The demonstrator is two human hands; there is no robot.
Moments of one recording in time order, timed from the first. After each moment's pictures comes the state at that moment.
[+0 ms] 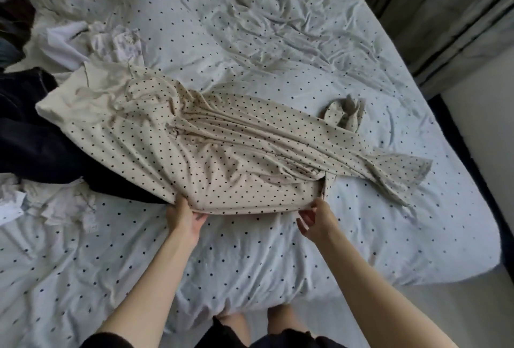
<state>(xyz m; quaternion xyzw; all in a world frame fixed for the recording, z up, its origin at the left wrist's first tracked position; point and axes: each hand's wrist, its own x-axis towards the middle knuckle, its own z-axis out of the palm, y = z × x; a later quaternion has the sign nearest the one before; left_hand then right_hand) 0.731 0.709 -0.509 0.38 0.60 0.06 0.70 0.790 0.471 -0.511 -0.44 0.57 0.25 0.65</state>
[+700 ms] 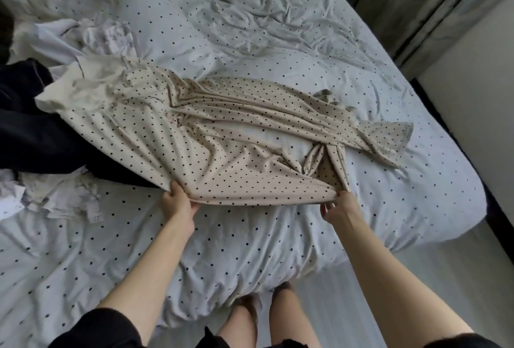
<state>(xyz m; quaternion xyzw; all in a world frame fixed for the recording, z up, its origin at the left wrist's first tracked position) 0.690 0.724 -0.513 0.48 0.56 0.07 0.67 0.738 0.442 -0.519 -0.40 0.63 0.08 0.66</state>
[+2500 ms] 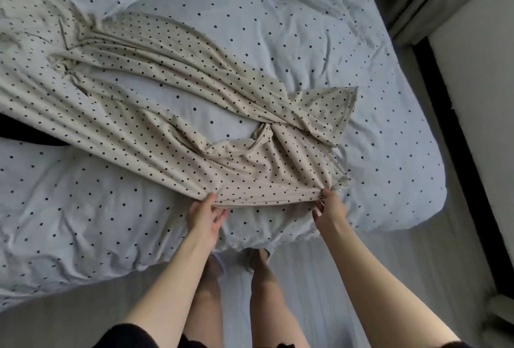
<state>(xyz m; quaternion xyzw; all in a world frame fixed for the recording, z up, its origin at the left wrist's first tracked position) 0.672 0.440 -0.587 0.36 0.62 -0.05 0.70 0.742 0.226 -0.605 -0.48 0.61 0.17 0.61</state>
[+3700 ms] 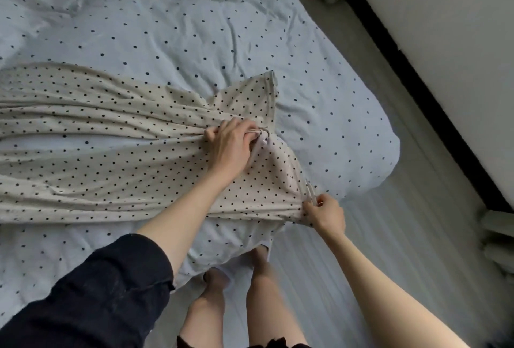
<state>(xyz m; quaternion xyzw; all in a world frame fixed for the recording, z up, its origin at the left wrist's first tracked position) 0.828 0.310 -0.568 0.96 -0.04 -0.07 0.26 0.701 0.131 -0.614 -0.80 0.40 0.31 0.32</state>
